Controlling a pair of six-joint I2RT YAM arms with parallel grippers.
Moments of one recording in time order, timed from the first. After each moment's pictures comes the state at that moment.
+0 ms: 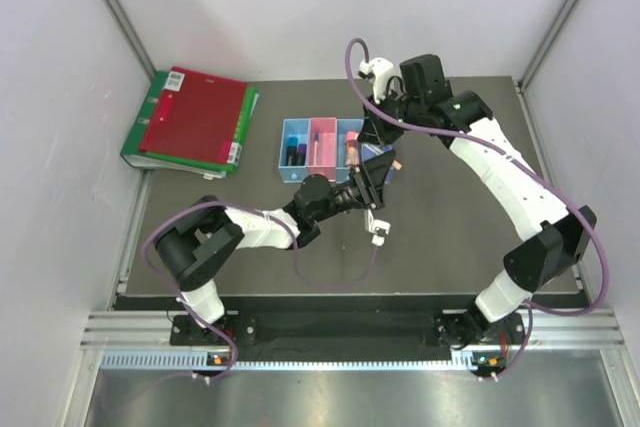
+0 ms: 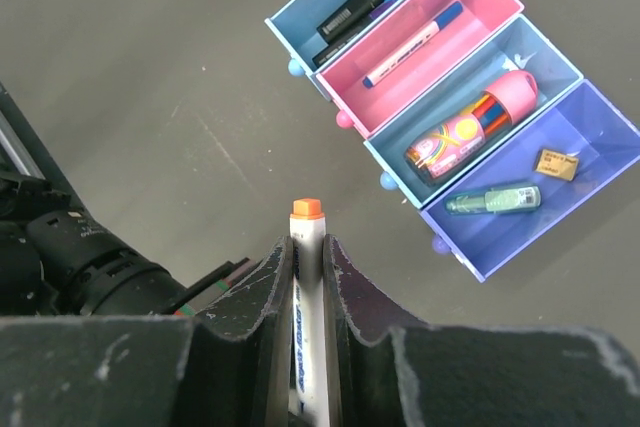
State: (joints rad) left arm -0.89 1.74 0.82 1.08 0.29 1.99; right arm 0.52 1.60 1.73 -0.80 -0.40 -0.08
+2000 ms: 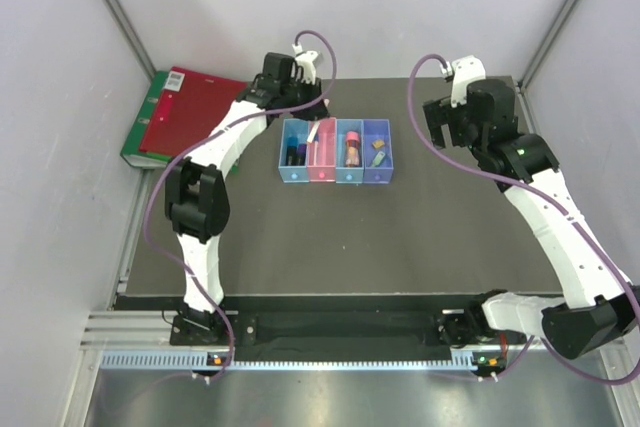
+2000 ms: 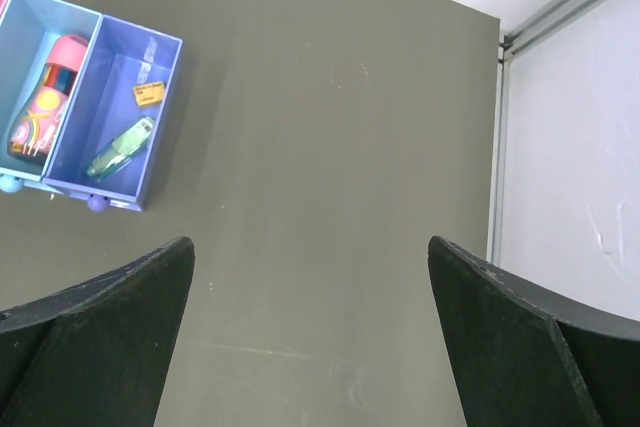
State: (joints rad) left arm -0.36 2.03 1.86 -0.44 0.41 -0.10; right arm 0.37 1.21 1.41 -0.68 0.33 -0.16
